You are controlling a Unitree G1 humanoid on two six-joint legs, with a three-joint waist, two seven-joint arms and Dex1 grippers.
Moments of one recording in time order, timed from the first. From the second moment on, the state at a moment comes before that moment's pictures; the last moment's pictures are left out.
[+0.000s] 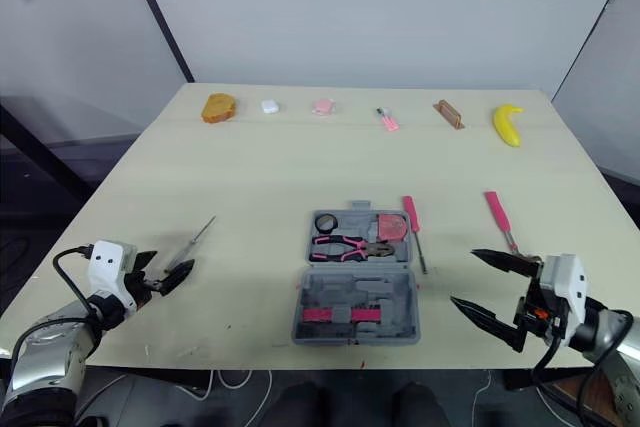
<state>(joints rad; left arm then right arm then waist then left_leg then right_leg) -0.09 0.65 0.37 0.46 -0.28 0.08 -0.70 0.23 -0.68 -0.26 -0.31 0.62 0.06 1.14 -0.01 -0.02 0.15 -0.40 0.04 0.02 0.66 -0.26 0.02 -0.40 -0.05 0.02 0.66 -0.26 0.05</state>
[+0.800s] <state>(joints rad) -0.26 0.62 0.28 0.58 -0.26 0.16 -0.64 0.02 -0.69 -0.12 -0.31 0.61 0.11 1.19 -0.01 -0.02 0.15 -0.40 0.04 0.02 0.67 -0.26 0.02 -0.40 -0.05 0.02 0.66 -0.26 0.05</state>
